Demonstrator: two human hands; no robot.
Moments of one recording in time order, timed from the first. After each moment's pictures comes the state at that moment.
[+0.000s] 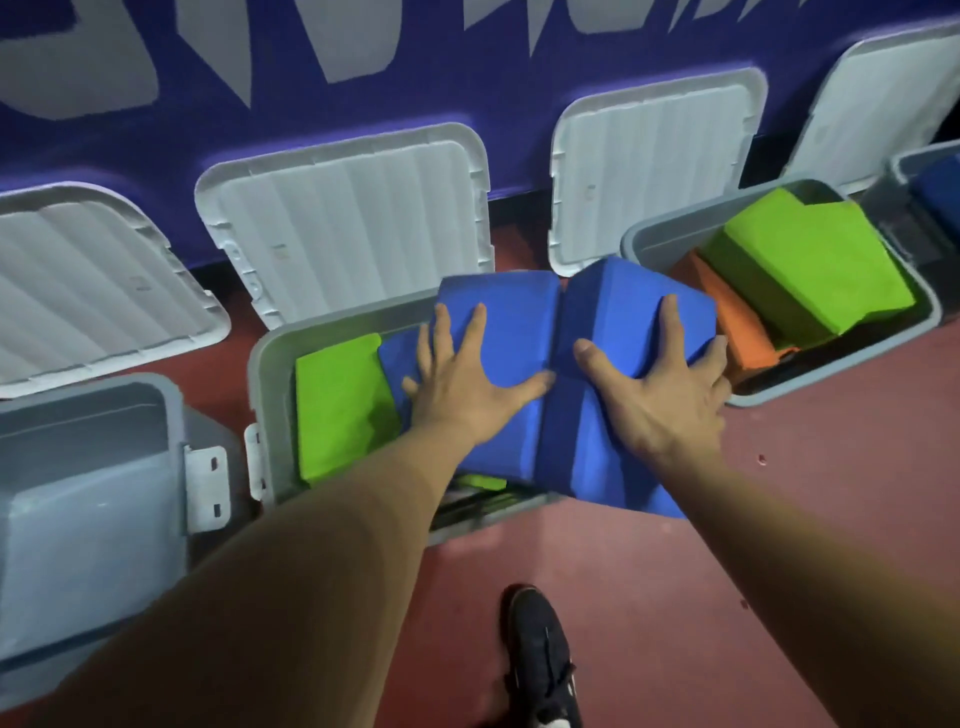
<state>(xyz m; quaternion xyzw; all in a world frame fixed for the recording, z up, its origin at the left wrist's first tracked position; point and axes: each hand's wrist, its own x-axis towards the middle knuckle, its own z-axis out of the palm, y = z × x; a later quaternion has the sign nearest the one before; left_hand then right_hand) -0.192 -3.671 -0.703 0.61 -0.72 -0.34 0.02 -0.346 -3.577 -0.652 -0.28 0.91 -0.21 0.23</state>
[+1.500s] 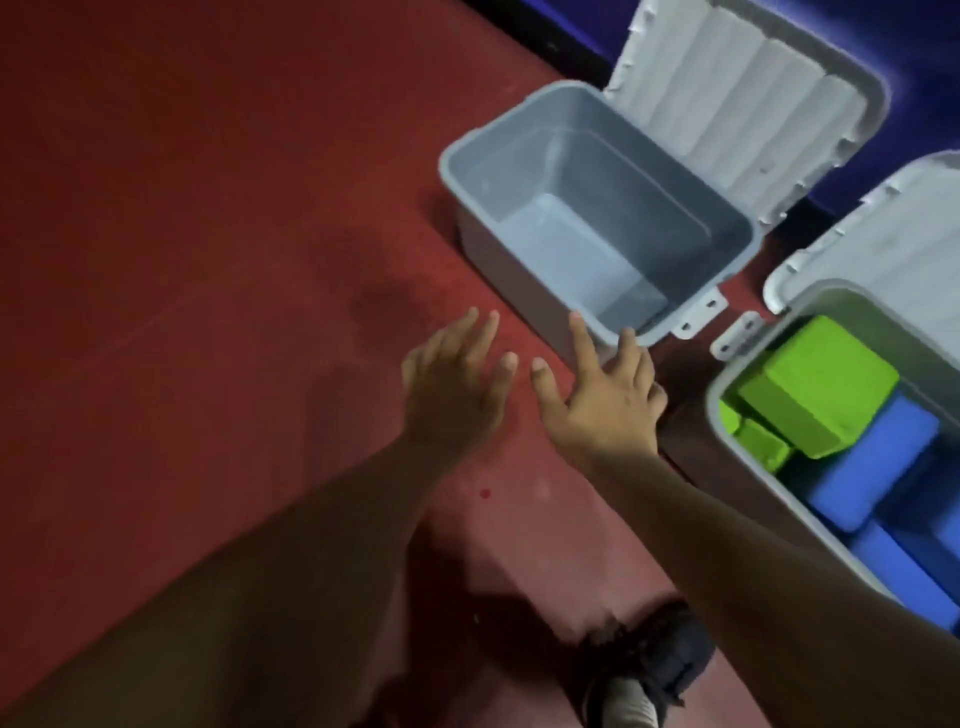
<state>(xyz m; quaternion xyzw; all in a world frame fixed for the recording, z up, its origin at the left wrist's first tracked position) 0.249 -3.293 -0.728 0.87 -0.42 -0.09 0.24 0.124 -3.394 -0.695 -0.84 0.49 0.02 0.24</state>
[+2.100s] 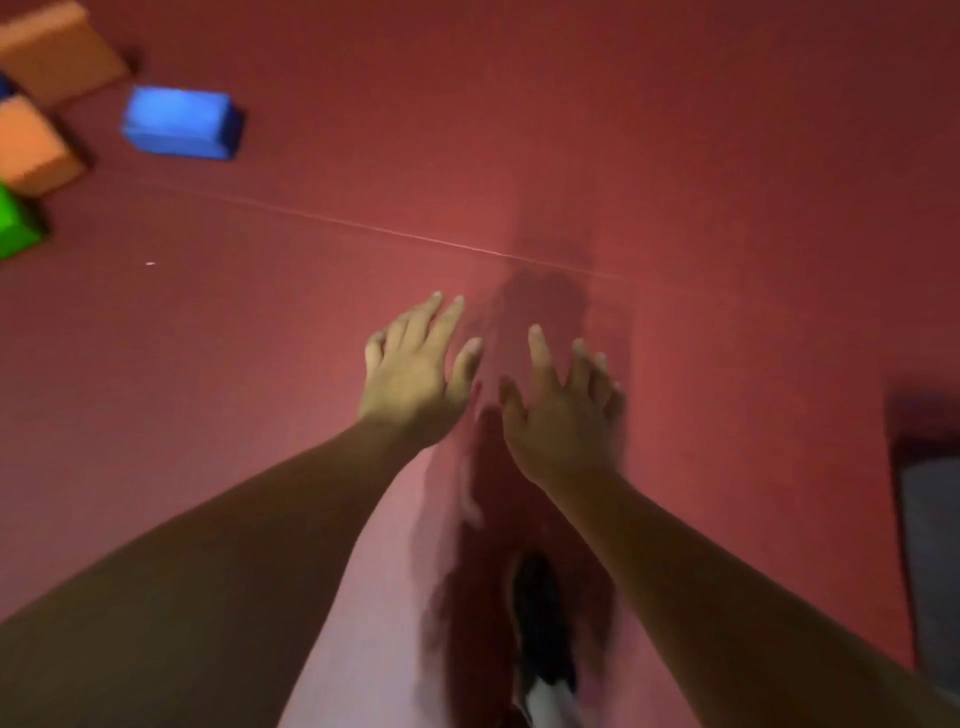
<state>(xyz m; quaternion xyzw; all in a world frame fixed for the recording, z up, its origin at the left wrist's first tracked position) 0.462 -2.650 -0.704 0.97 0.02 -0.04 0.23 0.446 -2.815 -0.701 -0.98 0.03 0.10 0.15</state>
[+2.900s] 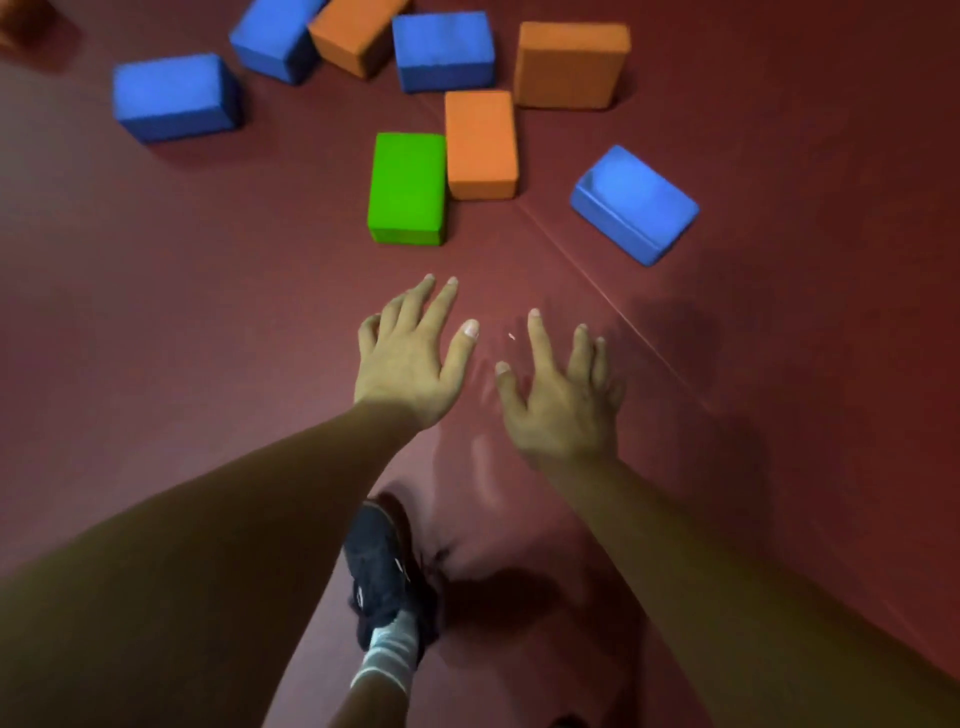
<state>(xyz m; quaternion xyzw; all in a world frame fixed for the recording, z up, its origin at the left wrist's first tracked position) 0.565 -1.998 -0.770 0.90 0.38 0.04 0.23 0.663 -2.138 -0.768 -0.93 -0.31 0.18 0.14</state>
